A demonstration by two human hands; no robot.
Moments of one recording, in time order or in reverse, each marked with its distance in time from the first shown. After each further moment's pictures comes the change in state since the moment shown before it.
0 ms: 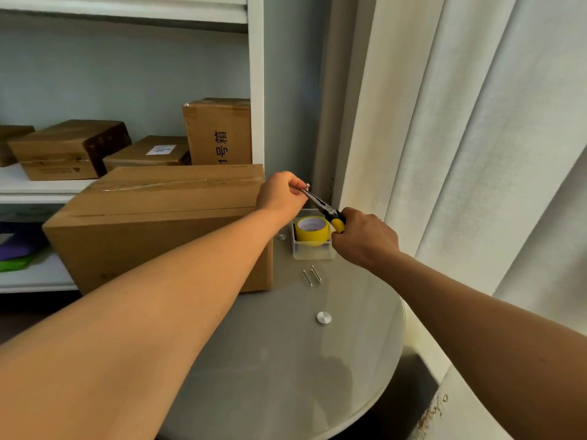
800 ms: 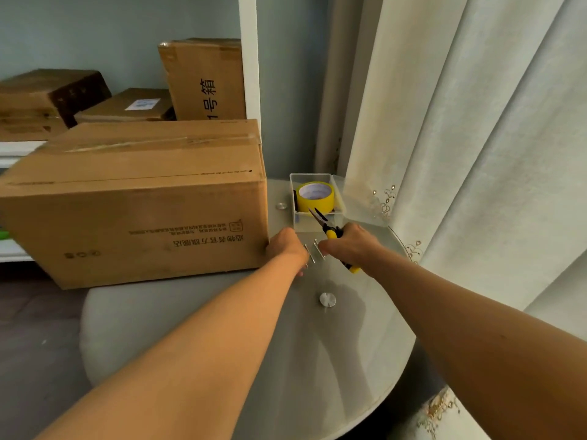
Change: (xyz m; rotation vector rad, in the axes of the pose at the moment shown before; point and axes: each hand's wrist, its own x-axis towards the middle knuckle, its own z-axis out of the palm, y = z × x) left_hand -0.023 -0.117 0.101 0.245 -0.229 -0.571; right_hand 0.036 0.038 0.097 0.279 -0.408 0.274
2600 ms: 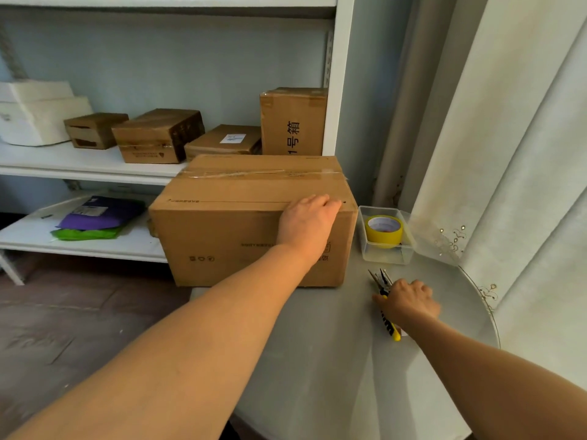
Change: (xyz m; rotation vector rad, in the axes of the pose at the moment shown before) left_hand -0.071 -0.013 -0.161 0.621 0.485 0.732; right_hand -0.013 -0.011 0.064 -0.470 0.161 0.134
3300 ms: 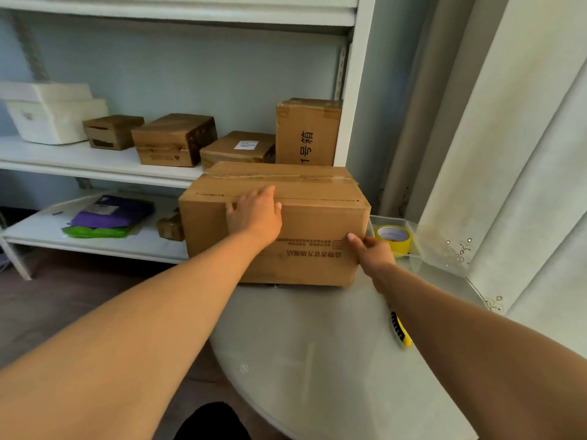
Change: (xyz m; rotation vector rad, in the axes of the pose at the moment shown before) left_hand -0.016 -0.088 -0.028 -0.130 -0.056 -0.469; right_hand -0.004 -0.084 -0.044 1.052 -0.022 -0.201
